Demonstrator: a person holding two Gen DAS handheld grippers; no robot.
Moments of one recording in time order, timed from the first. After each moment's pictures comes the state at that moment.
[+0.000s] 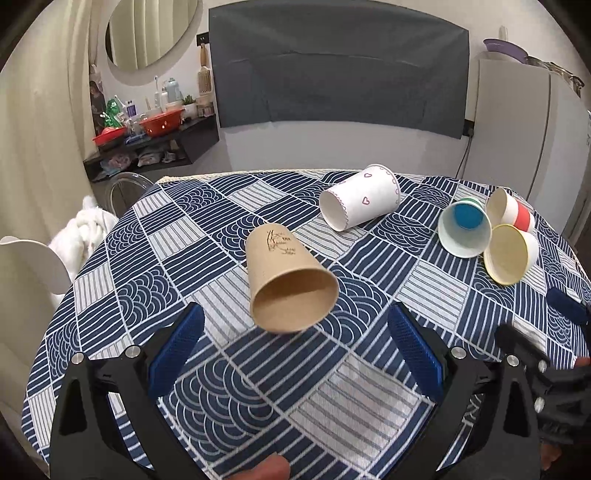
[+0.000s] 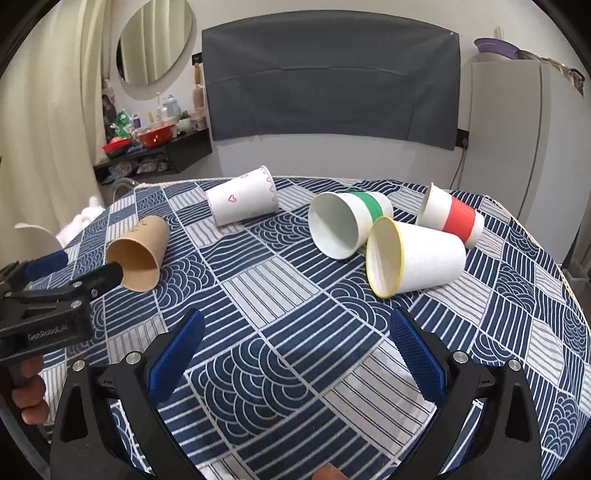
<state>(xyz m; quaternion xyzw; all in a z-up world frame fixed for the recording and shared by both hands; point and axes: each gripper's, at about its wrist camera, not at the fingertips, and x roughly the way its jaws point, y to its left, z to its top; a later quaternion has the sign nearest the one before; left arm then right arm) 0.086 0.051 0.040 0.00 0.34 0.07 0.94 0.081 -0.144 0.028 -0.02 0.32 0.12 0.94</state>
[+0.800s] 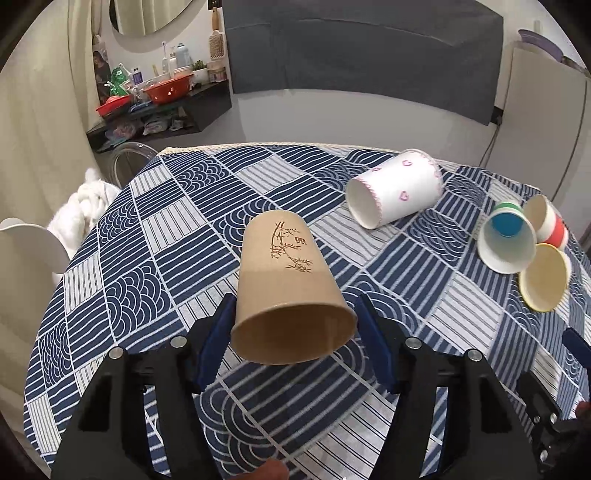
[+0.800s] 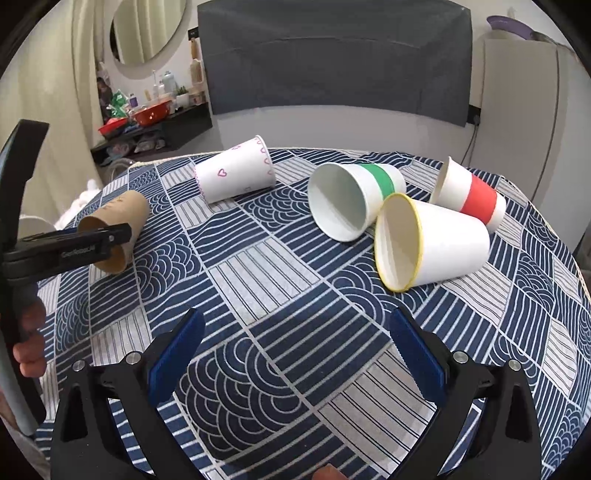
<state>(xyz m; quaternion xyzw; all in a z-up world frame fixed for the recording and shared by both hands) 0.127 0.061 0.031 -0.03 0.40 0.09 0.91 0.104 -0.156 0.016 -0.02 0.37 0.12 0.92</state>
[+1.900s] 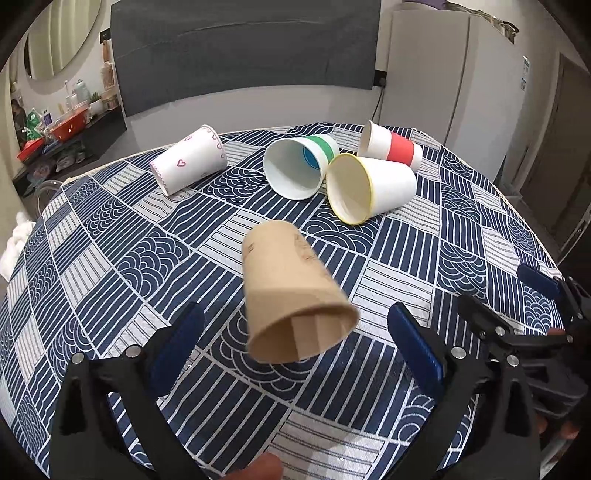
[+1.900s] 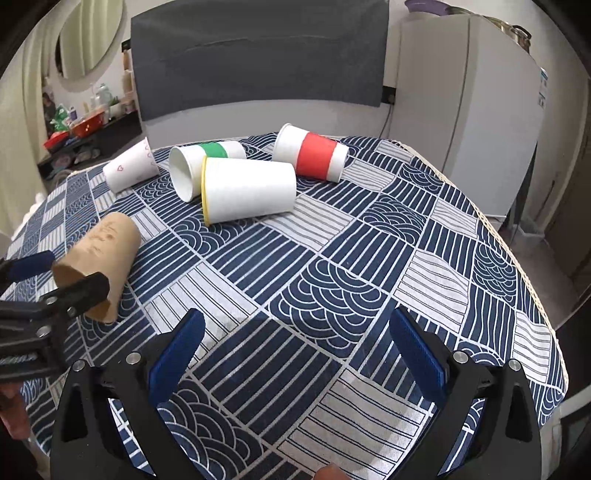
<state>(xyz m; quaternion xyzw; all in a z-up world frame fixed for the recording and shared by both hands) 0.061 -0.101 0.030 0.03 0.40 -0.07 0.91 0.052 -0.281 0.015 -0.01 0.38 0.00 0.93</state>
